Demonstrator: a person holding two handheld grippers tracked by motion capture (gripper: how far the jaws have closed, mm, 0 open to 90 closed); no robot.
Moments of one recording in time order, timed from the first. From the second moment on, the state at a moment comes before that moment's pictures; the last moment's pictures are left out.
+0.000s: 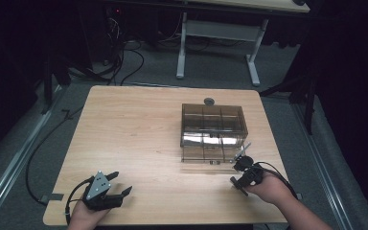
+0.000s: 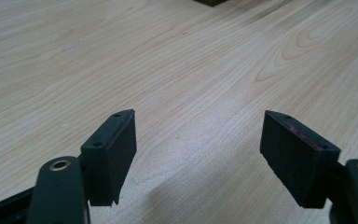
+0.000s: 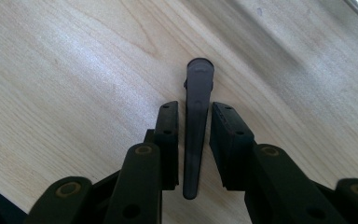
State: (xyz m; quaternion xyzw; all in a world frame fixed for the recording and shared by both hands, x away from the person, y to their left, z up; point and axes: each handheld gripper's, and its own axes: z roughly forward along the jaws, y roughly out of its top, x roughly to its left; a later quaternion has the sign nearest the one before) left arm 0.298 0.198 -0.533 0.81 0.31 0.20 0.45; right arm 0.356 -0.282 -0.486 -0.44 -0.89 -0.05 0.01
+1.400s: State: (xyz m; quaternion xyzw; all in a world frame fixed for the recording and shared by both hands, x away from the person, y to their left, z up) left arm 0.298 0.198 -0.533 0.81 0.31 0.20 0.45; right arm 0.365 -0.274 -0.450 -0.44 -0.90 -0.06 0.01
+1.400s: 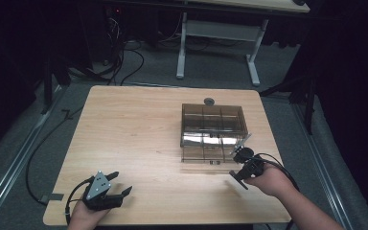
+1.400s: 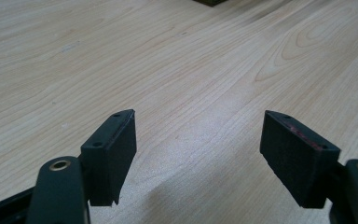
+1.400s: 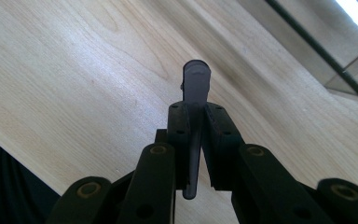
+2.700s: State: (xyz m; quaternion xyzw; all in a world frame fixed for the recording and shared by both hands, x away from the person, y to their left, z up) left arm 0.298 0.198 -0.533 0.81 0.31 0.19 0.46; right arm 0.431 -0.224 -0.413 -0.41 -0.91 -0.07 -0.01
